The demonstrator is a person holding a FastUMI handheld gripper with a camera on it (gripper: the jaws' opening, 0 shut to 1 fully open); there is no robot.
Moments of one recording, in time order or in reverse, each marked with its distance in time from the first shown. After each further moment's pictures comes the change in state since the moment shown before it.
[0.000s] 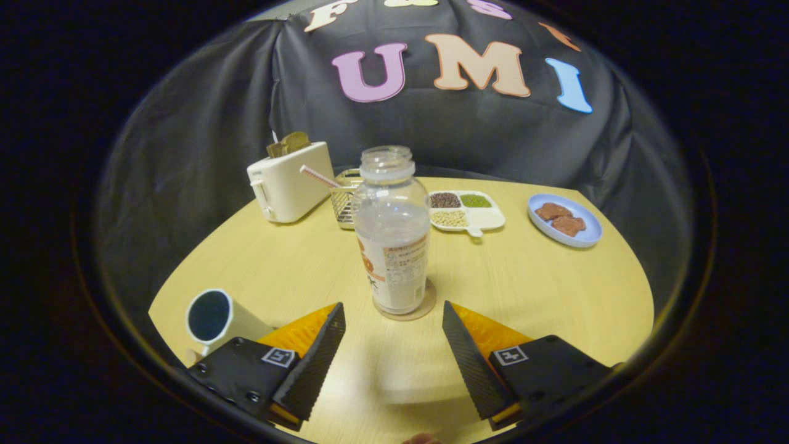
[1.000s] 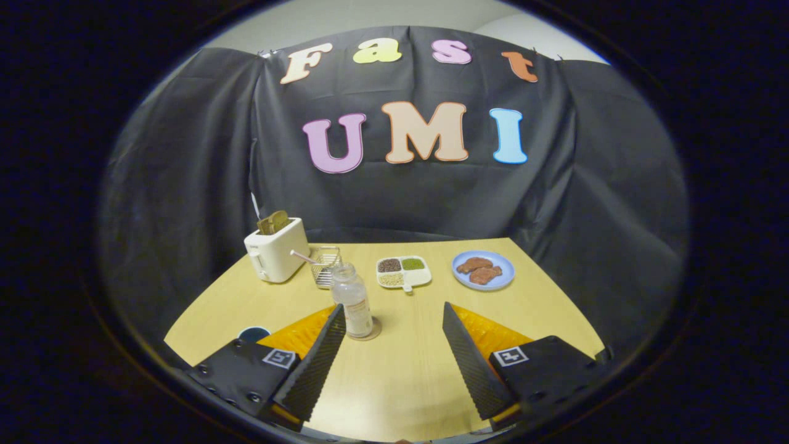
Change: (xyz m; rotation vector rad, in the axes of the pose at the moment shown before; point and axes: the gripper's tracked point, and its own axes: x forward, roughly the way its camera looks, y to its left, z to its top) arm -0.164 -0.060 0.087 0.034 -0.243 -0.167
